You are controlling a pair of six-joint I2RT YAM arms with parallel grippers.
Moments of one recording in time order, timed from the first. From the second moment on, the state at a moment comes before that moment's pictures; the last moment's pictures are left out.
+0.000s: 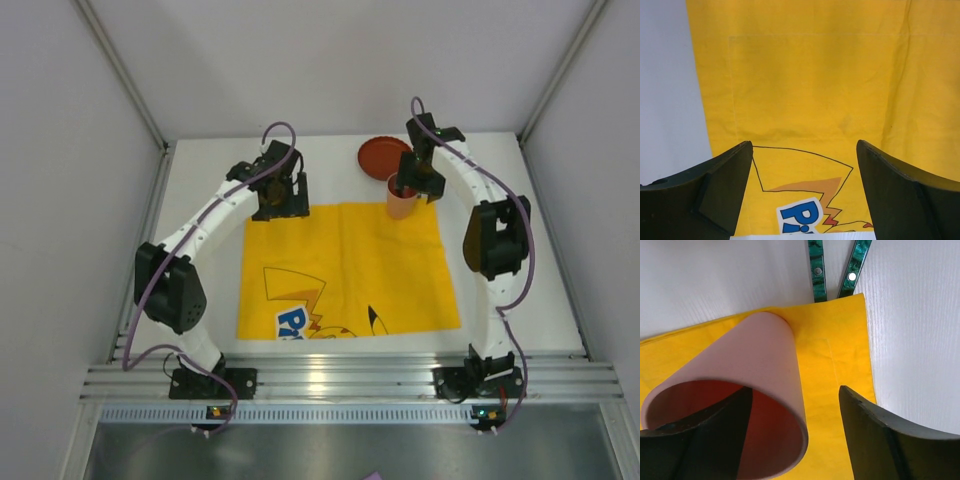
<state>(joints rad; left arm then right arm) -0.48 1.72 1.58 -0.90 -0.22 -0.51 0.27 2.14 1.96 -1.02 0.15 0.46</state>
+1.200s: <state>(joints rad) -0.37 1.92 1.78 -0.98 -0.13 -0.49 0.00 2.55 2.41 -0.99 0.05 0.51</state>
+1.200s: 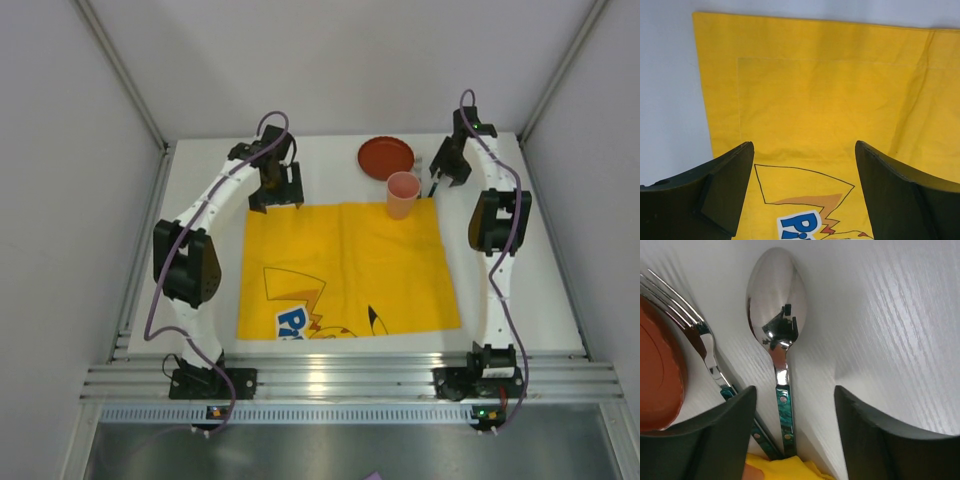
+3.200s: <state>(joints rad) -0.29 1.76 1.42 -0.83 -0.03 -0.45 0.21 1.43 1.16 -0.86 0.00 0.37</state>
